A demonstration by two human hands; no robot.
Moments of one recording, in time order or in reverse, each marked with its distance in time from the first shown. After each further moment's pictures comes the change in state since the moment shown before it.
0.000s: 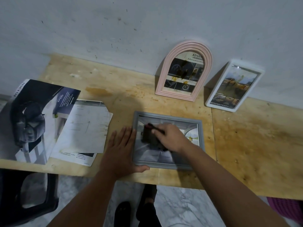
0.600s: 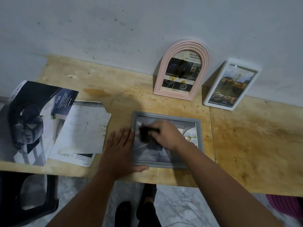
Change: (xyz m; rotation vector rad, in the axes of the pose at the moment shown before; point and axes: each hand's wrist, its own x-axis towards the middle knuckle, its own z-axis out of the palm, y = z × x) left_hand 0.001 0.000 -0.001 0.018 -0.021 -0.004; right_hand 0.010 -0.005 0.003 -0.079 0.002 -0.115
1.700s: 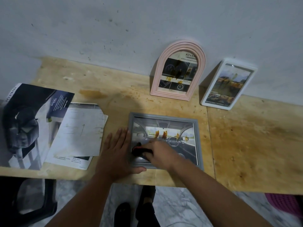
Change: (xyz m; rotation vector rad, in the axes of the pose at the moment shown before) left_hand 0.002 -0.001 0.002 -0.025 0.003 -0.005; right_hand -0.041 -0.006 0.034 -0.061 -0.201 -0.026
